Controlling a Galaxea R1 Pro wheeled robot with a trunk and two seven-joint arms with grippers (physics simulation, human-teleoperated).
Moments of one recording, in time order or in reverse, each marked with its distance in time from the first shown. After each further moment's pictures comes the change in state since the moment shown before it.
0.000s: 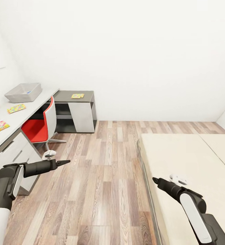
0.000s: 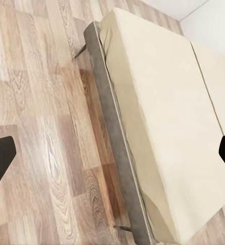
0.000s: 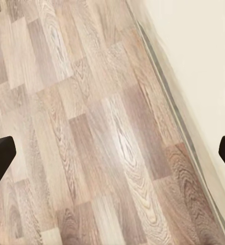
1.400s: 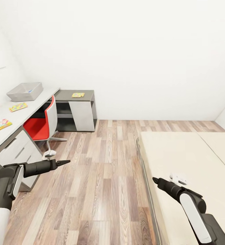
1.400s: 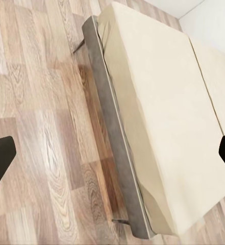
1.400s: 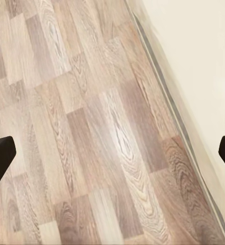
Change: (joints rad) left arm 0.000 0.000 0.000 0.000 0.000 0.000 0.000; right arm 0.000 0.002 0.000 0.002 0.003 -0.003 0.000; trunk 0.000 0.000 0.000
